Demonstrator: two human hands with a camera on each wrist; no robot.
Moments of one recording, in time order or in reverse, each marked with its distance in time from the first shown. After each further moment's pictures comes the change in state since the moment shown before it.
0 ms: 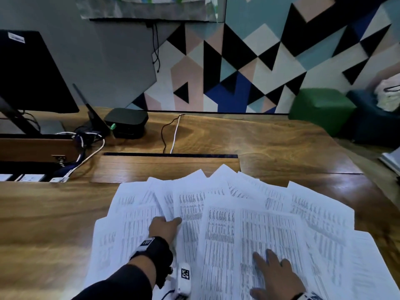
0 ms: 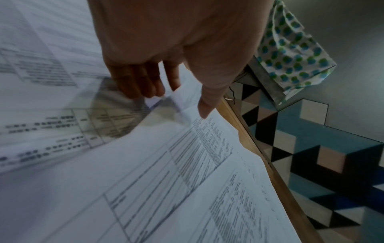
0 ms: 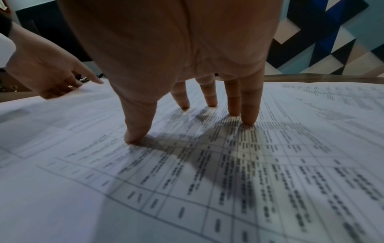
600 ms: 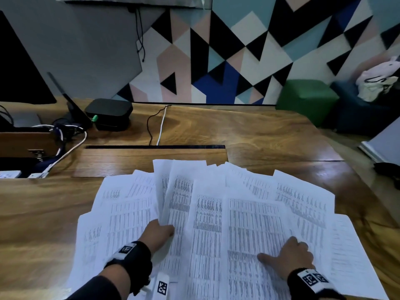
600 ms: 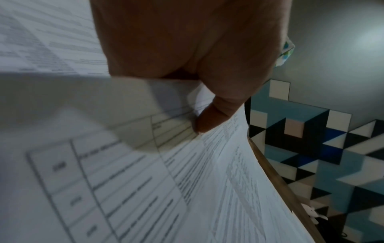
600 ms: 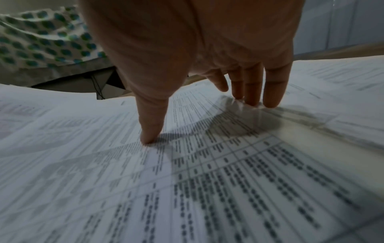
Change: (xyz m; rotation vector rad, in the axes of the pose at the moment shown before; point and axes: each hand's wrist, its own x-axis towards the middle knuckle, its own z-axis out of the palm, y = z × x) left_hand -0.035 -0.007 -0.001 0.098 -0.297 0.070; right_hand 0.022 0.055 0.003 0.498 0.213 0.580
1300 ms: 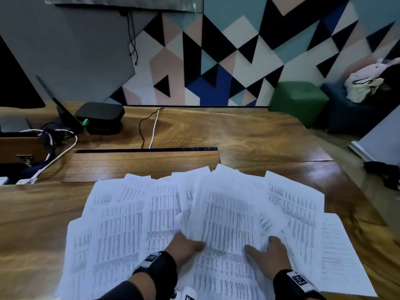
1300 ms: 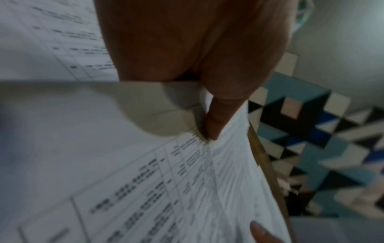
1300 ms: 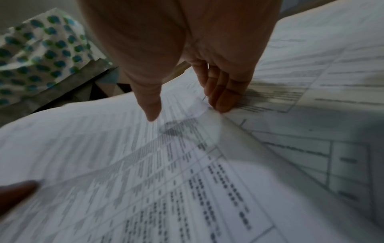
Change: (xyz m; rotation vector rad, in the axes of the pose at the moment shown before) left_hand -0.023 0.003 0.078 -0.179 -0.276 -0.026; right_hand -0.003 -0.004 0.018 0.470 -0.108 -0.126
